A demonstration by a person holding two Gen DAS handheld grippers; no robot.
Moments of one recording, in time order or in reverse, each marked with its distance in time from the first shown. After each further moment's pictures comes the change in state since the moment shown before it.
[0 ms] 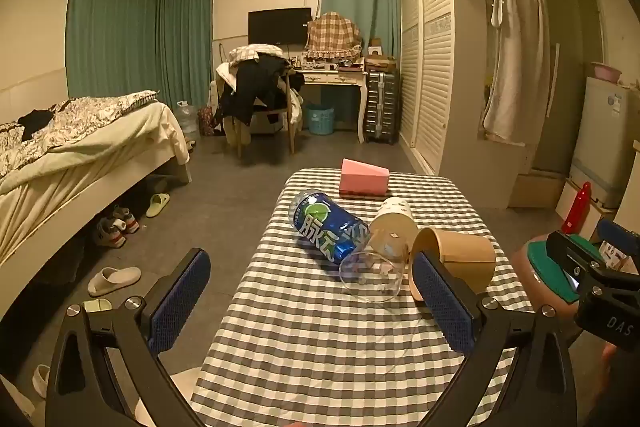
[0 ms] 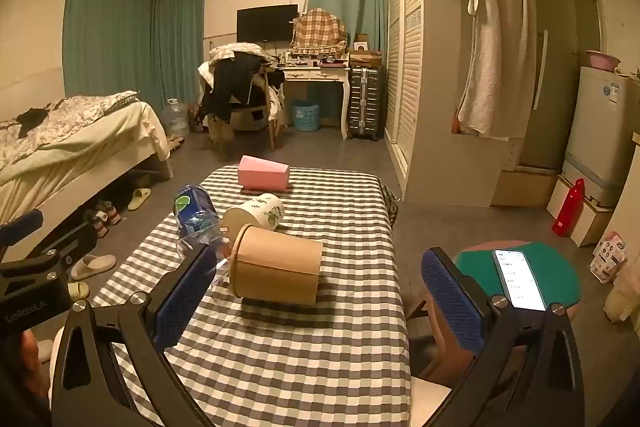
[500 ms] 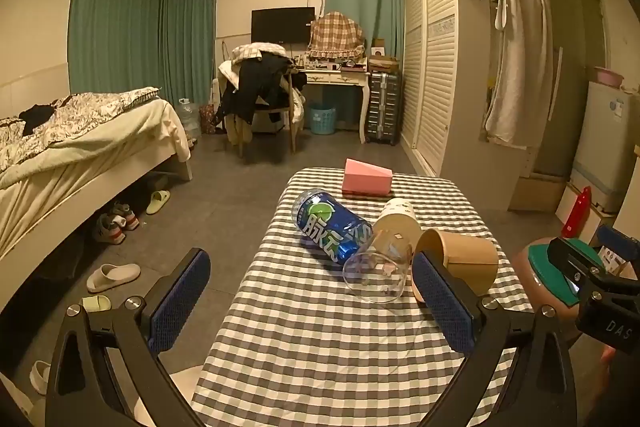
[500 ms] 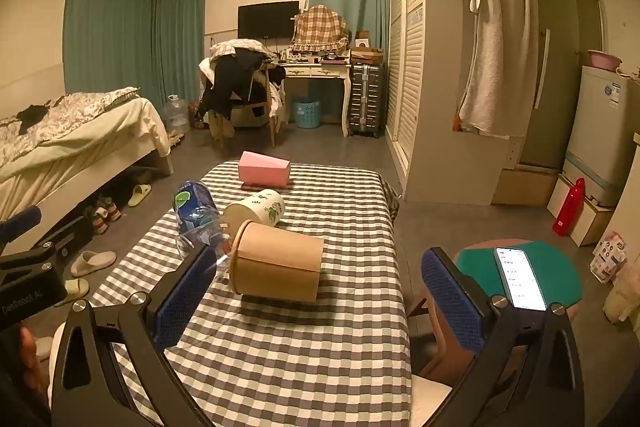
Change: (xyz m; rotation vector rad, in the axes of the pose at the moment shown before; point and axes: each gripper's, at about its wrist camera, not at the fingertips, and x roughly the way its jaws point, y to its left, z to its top) left arm 0.003 0.006 0.000 -0.018 -0.005 -0.003; right arm 0.002 0.003 -0.002 -0.008 0.013 -0.014
